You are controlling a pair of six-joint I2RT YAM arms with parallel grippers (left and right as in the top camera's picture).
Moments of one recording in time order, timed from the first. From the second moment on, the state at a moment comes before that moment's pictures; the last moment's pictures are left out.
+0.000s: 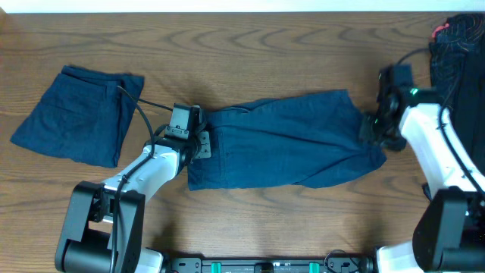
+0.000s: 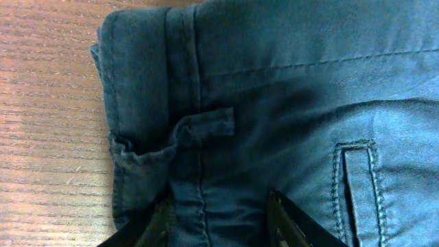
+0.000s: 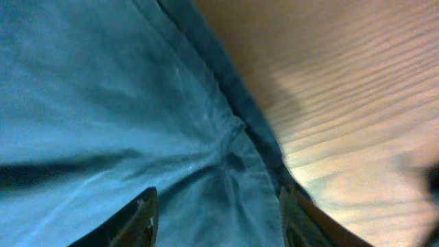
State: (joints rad) left arm -0.25 1.63 0.74 -0.24 0.04 -0.32; right arm -0.01 1.65 1.11 -0.94 0.07 0.33
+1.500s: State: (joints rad) left arm -0.09 1.59 0.74 -0.35 0.36 -0.32; right arm -0.01 1.62 0.79 -0.57 0.03 0.35
